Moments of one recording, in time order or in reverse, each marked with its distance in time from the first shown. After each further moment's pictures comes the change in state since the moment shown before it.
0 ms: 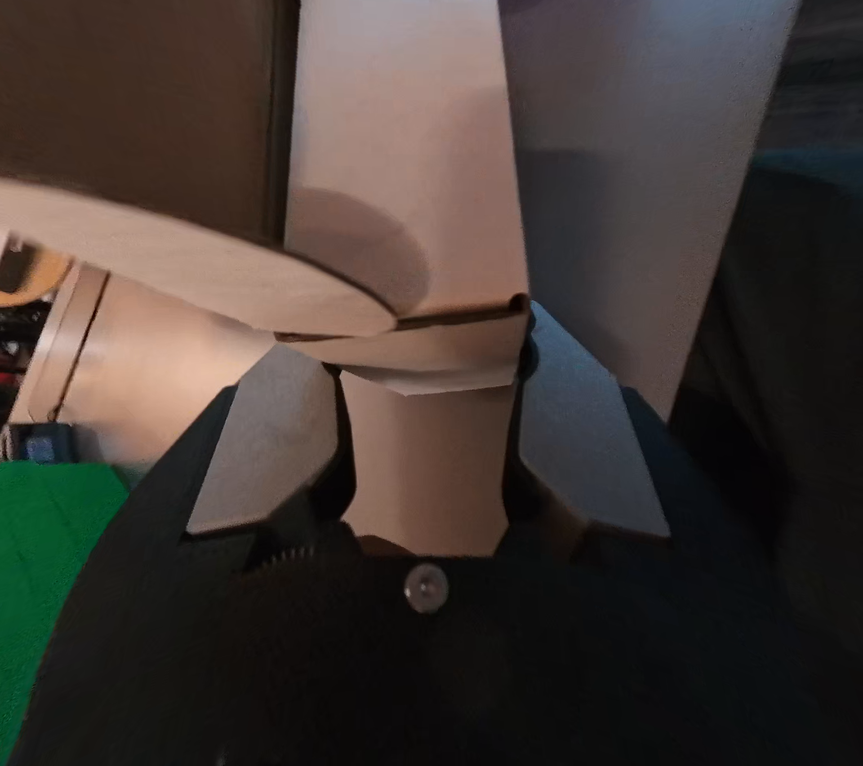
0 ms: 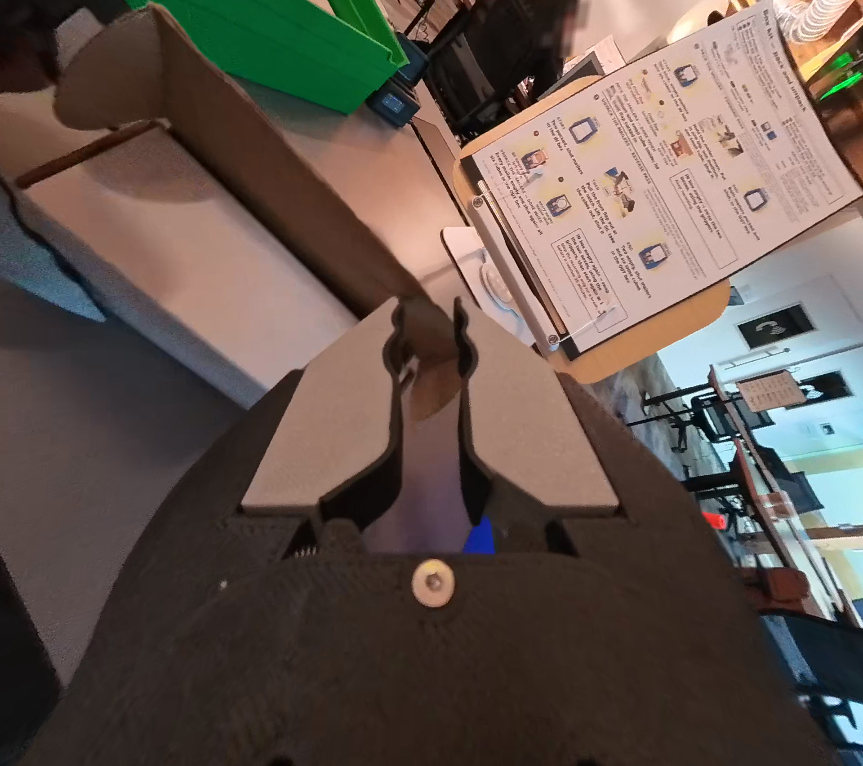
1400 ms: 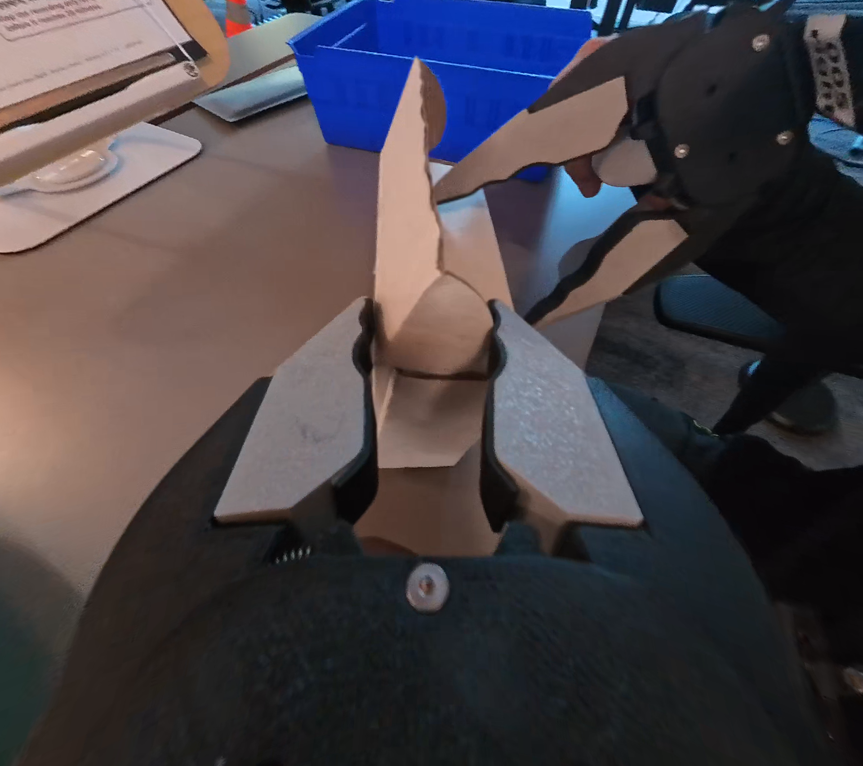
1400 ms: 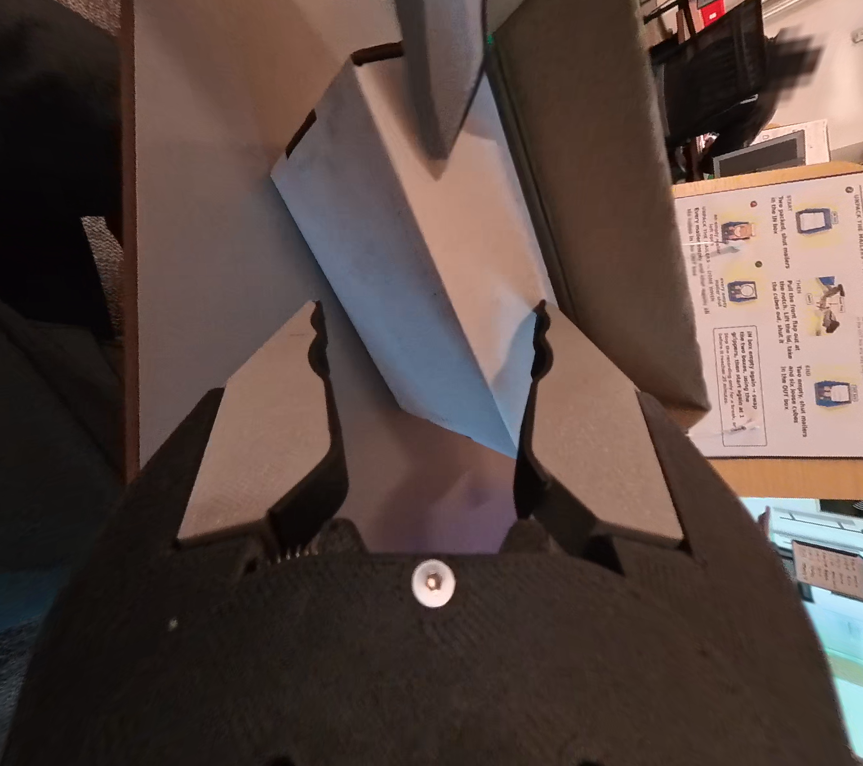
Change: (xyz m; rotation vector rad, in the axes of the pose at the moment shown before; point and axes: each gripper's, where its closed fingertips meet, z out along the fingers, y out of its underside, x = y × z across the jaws) left arm -0.029 -0.047 -0.050 0.360 0.198 -0.503; right arm -0.097 0.018 0.011 -0.016 -0.354 -0.278
